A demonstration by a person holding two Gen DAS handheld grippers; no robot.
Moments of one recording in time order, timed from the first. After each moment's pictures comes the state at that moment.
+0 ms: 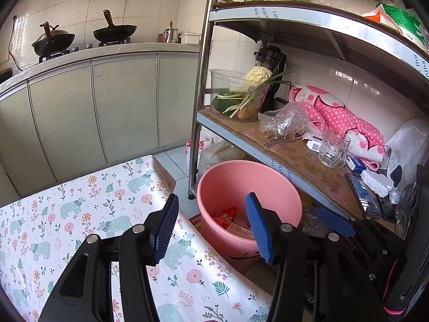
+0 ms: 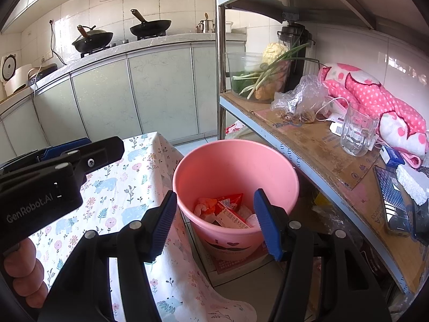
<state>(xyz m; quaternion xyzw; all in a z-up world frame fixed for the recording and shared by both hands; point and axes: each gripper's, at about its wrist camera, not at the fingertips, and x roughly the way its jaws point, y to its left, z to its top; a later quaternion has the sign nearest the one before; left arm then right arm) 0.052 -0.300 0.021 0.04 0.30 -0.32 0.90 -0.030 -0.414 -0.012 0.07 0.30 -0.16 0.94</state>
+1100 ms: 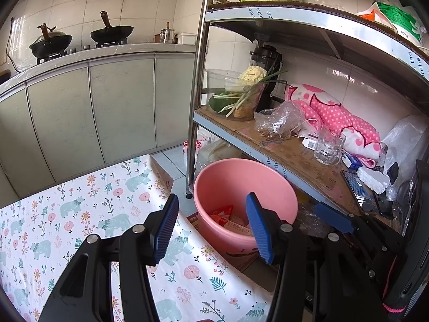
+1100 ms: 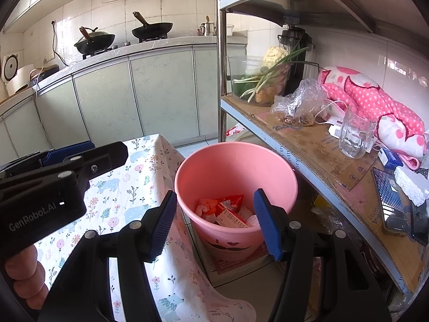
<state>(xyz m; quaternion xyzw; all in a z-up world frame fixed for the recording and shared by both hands) 0.041 -0.303 0.024 0.05 0.30 -0.32 0.90 -0.036 -0.411 -0.007 0.07 0.30 -0.16 0.94</state>
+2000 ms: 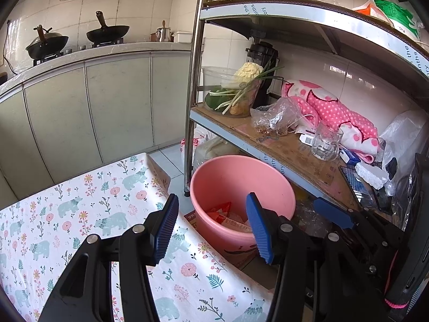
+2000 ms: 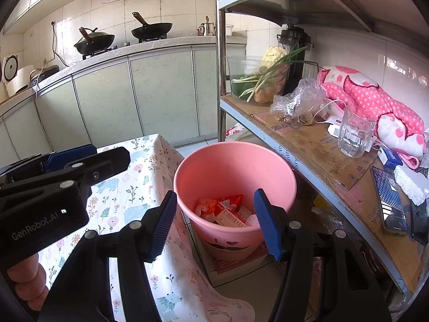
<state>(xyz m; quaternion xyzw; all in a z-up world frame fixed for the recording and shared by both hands) 0.039 -0.306 0.024 0.06 0.30 -0.33 0.89 -0.038 -0.411 -0.006 0.07 0.30 -0.16 0.94</state>
